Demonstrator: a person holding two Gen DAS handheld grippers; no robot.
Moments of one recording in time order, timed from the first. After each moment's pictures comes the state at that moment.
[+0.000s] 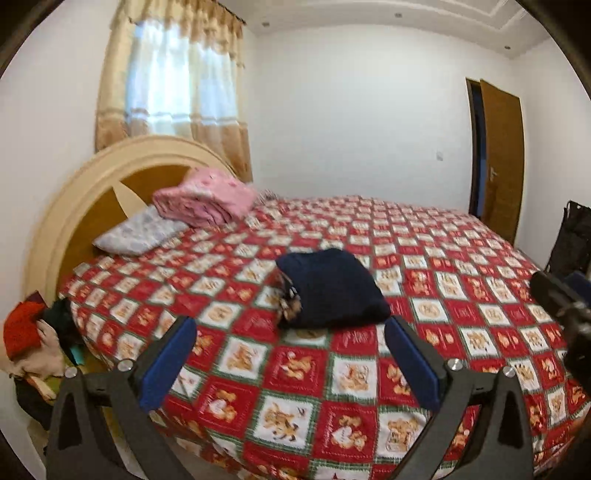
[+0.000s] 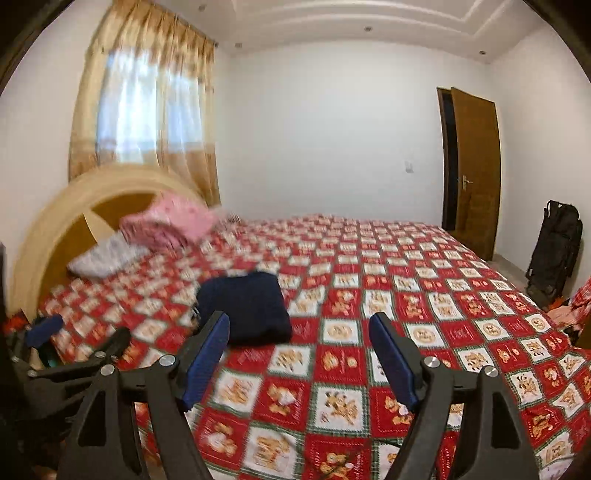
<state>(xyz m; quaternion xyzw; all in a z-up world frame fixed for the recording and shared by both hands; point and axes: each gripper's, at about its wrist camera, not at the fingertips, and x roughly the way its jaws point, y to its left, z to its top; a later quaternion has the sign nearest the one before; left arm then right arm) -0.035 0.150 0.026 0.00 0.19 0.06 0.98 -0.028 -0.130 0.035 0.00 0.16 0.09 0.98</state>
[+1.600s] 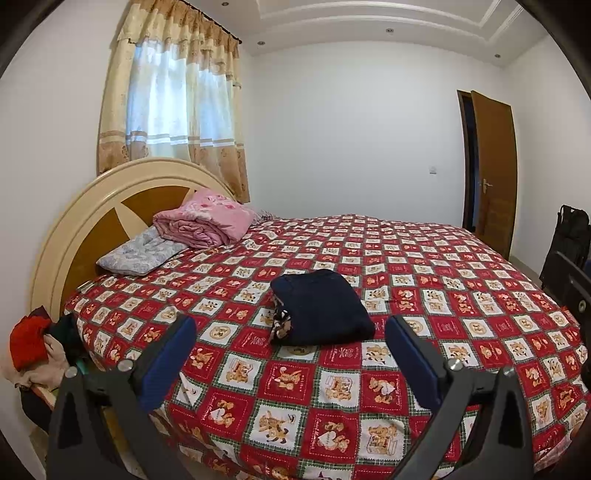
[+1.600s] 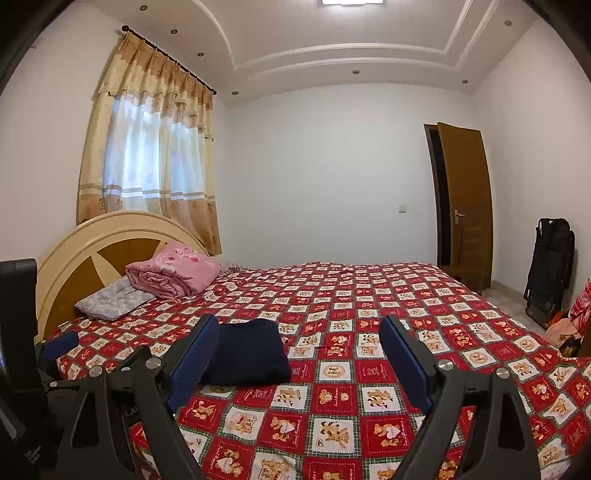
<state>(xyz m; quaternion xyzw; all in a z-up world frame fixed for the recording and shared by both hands) -0.063 0.133 0.057 0.01 0.17 0.06 0.98 -0.081 -0.156 0.069 0.02 0.08 0.09 0.99</state>
